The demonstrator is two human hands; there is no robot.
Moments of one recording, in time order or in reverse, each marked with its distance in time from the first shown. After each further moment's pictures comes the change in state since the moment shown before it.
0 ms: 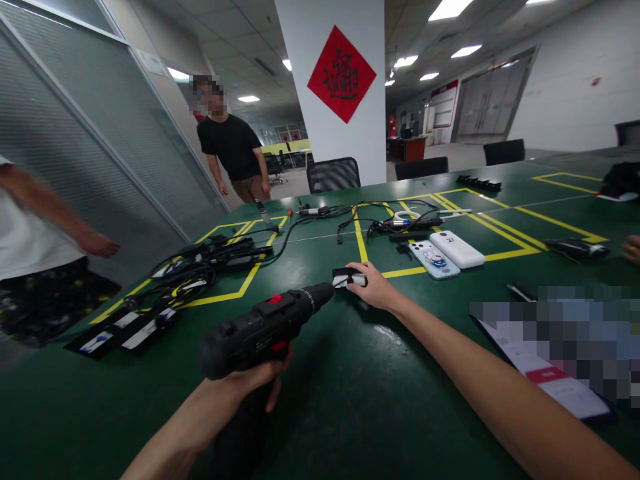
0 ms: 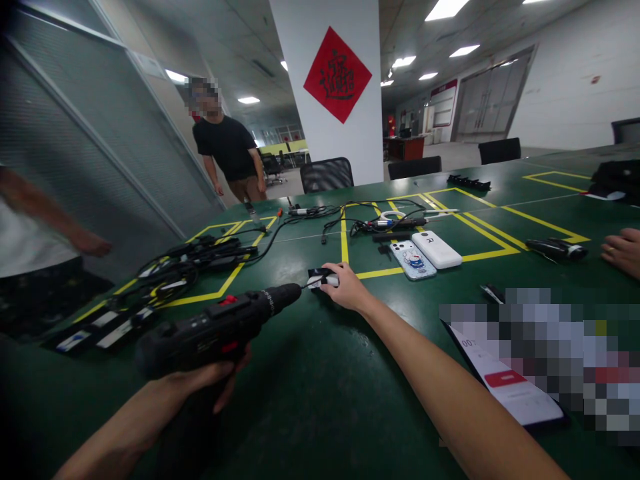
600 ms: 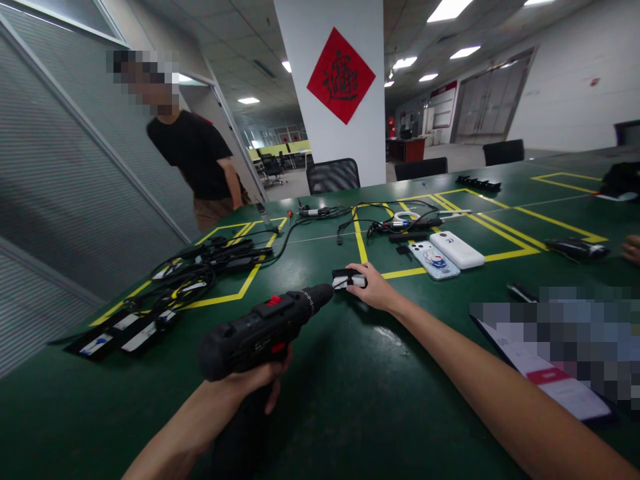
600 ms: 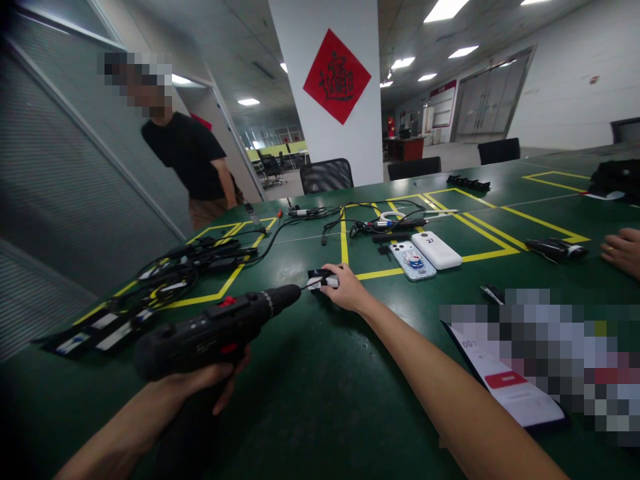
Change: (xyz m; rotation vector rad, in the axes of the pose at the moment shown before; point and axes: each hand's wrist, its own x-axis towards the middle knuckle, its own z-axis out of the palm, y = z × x) left_hand 0.004 -0.005 0.001 -0.014 0.058 0.009; right_hand 0.000 0.001 0.000 -0.011 0.001 -0.012
